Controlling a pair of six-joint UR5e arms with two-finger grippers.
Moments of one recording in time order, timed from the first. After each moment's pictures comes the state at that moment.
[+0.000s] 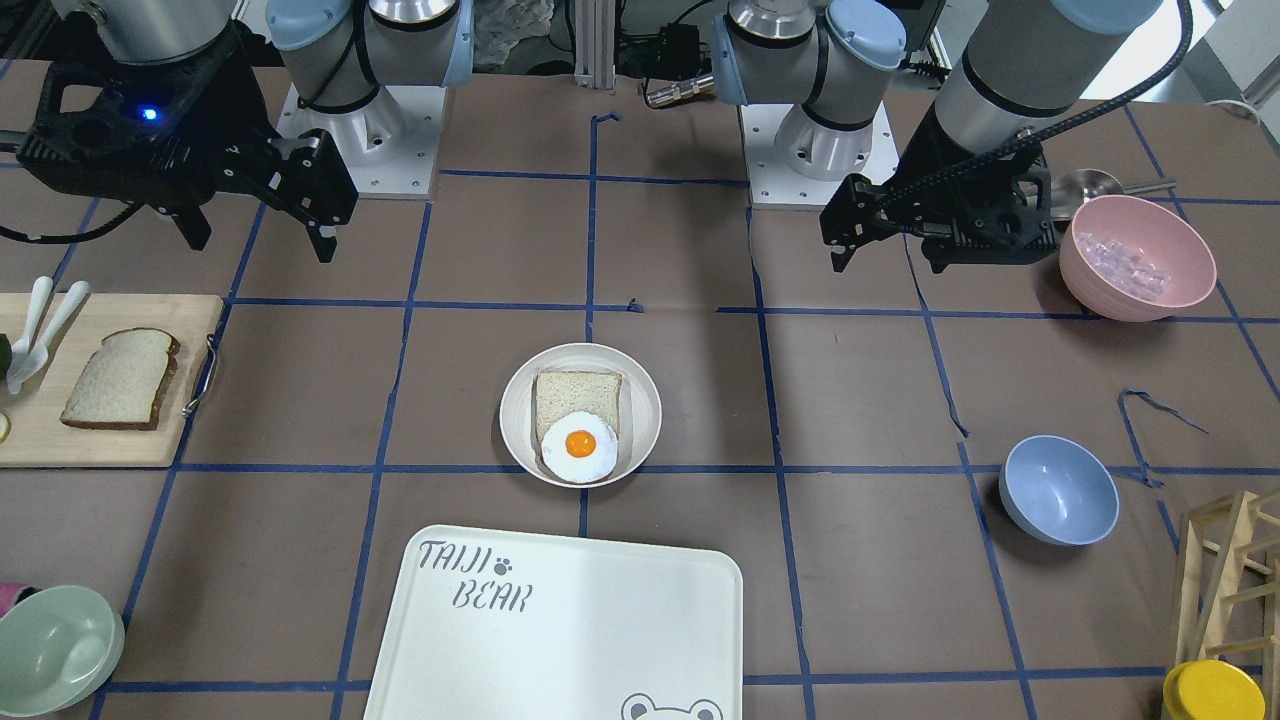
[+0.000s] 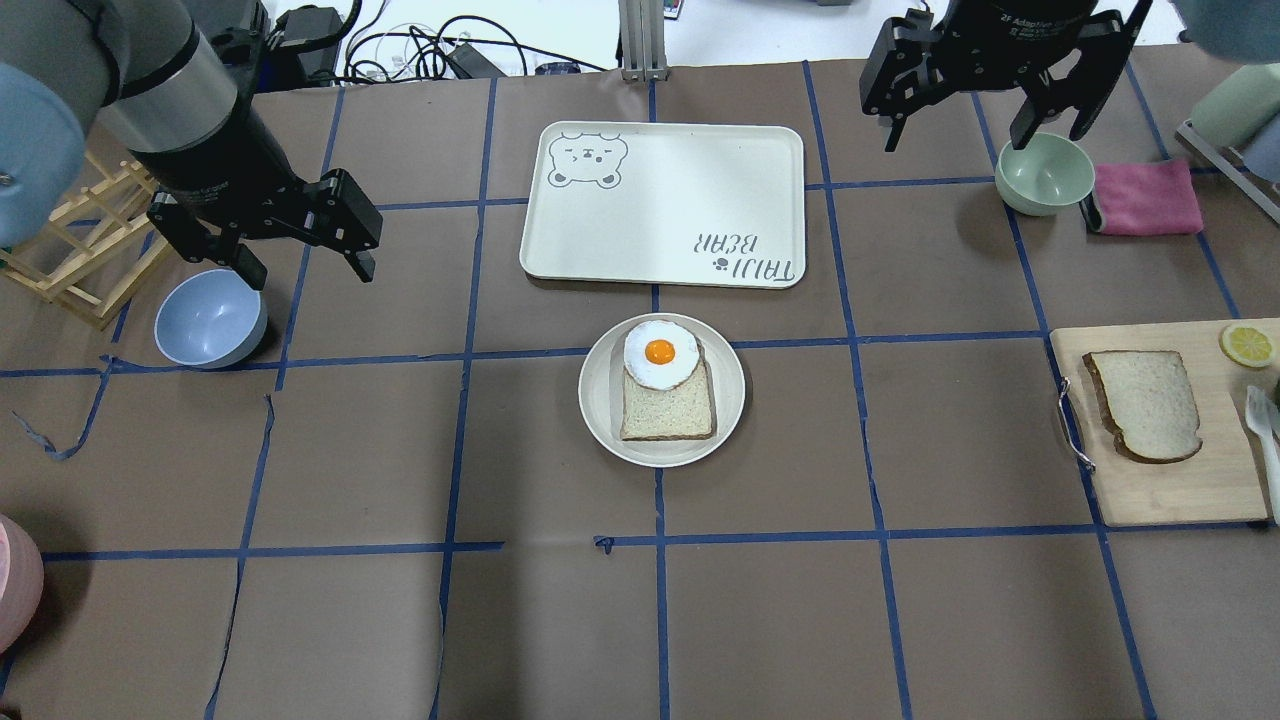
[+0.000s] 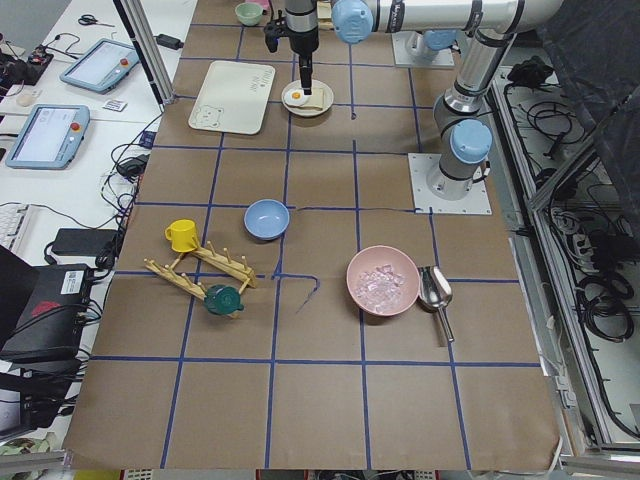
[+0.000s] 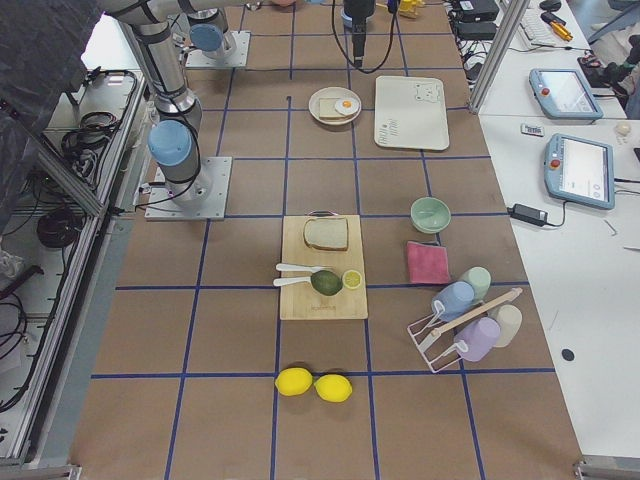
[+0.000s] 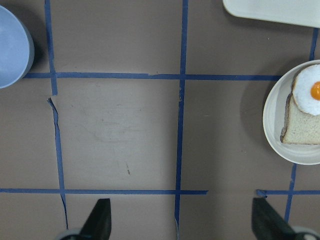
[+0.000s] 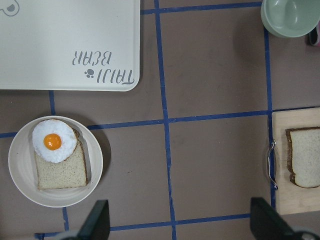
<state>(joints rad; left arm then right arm) -1.50 -1.57 -1.60 -1.62 1.56 0.05 1.61 -1.51 1.38 -1.51 -1.61 0.11</state>
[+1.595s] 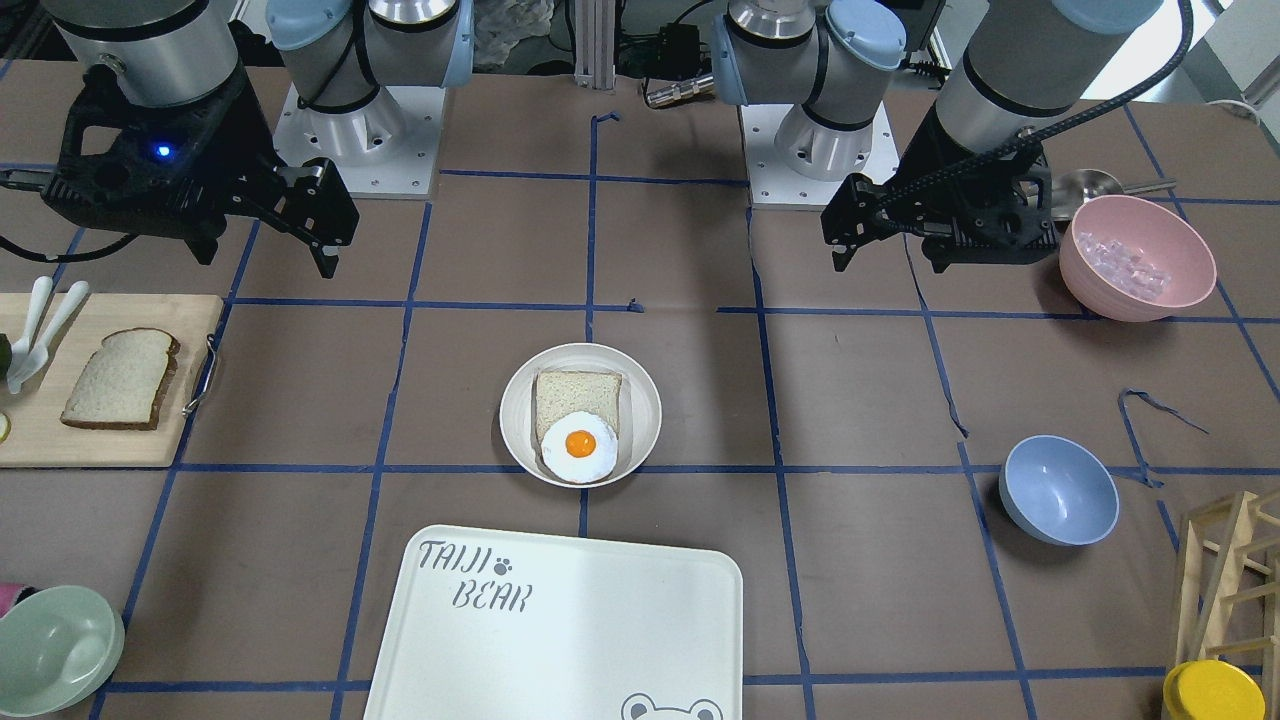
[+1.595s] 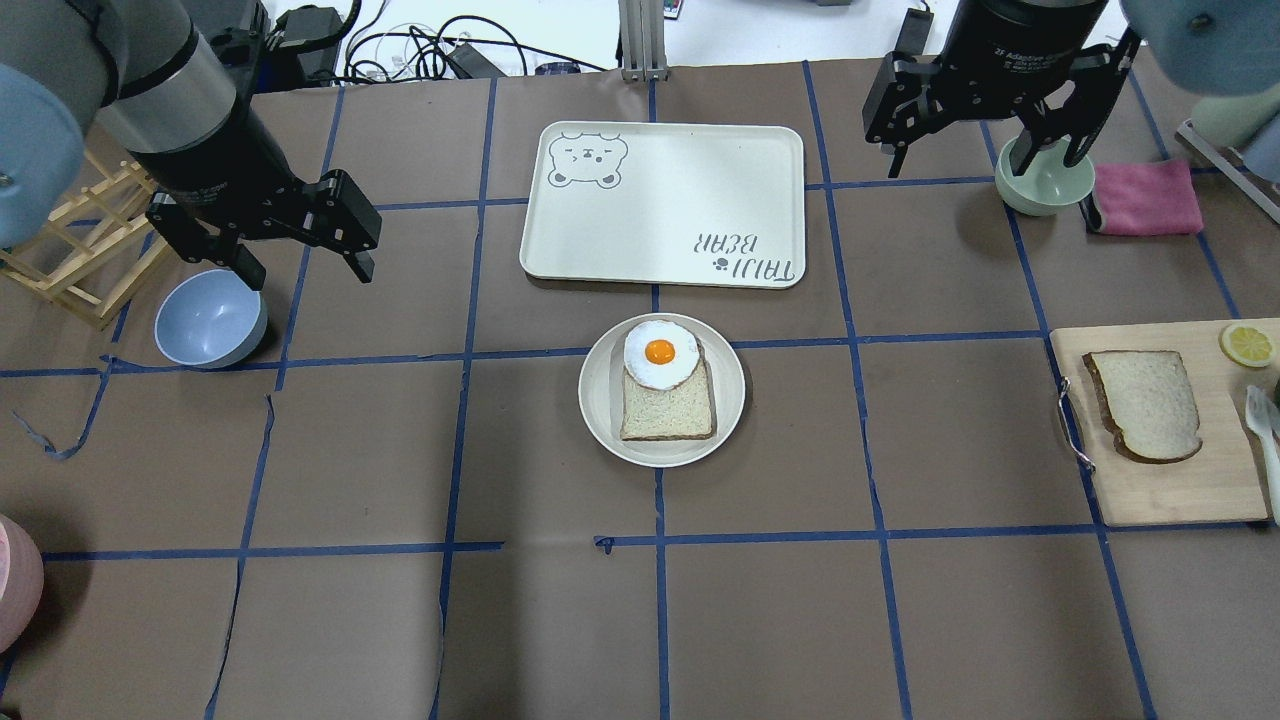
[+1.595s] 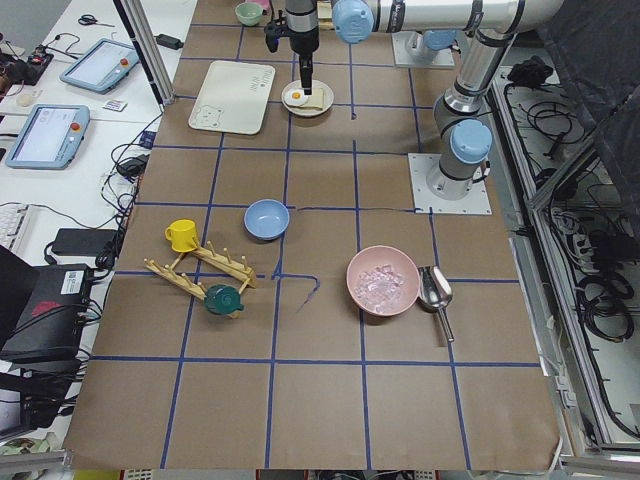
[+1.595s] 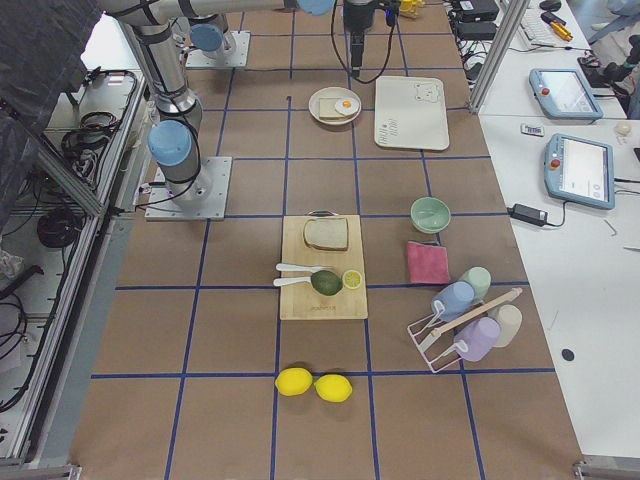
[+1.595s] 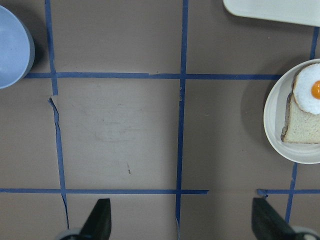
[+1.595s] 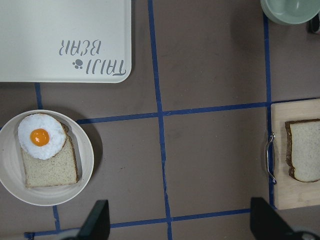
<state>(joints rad) -1.50 -1.56 -1.60 -1.62 1.56 0.05 1.60 -1.51 1.43 -1.53 -1.64 0.10</state>
